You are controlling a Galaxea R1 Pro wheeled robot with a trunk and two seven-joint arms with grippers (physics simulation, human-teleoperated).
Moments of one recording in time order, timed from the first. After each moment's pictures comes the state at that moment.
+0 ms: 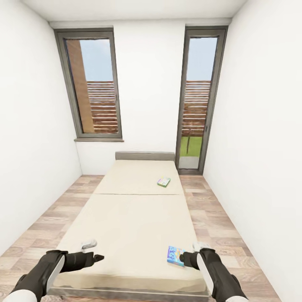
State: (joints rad) left arm -0.50 0.20 0.10 -0.61 0.06 0.61 -0.56; right arm -0.44 0.12 -0.11 -0.78 -0.03 0.67 -0.06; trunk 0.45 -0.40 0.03
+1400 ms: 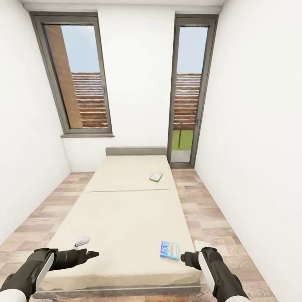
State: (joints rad) left arm -0.50 0.26 0.14 -0.63 0.06 0.67 -0.70; right arm -0.44 0.12 -0.14 -0.80 -0.03 0.71 -0.06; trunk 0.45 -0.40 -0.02
